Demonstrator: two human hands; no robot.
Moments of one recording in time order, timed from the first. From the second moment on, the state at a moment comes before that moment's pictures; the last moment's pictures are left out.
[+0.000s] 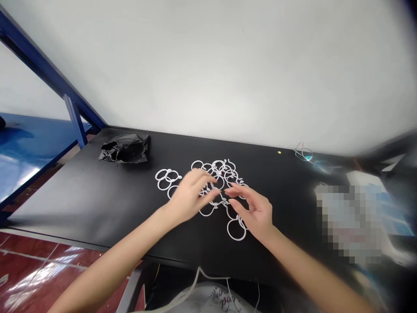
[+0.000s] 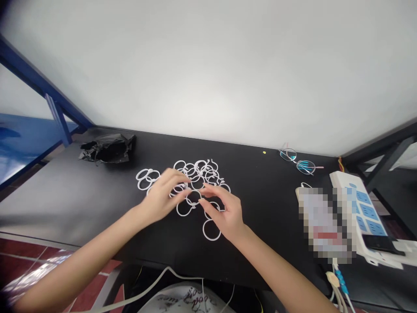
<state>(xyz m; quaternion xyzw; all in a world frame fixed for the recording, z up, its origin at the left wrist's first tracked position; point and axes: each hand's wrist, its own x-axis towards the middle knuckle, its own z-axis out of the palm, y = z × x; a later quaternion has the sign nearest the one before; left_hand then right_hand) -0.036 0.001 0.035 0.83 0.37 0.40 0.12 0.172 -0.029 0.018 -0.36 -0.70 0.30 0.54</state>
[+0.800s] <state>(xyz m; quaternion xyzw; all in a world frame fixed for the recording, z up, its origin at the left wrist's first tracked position) -0.073 -0.023 0.022 0.91 0.34 0.19 0.12 0.166 -0.027 0.020 -0.34 -0.76 0.26 0.49</state>
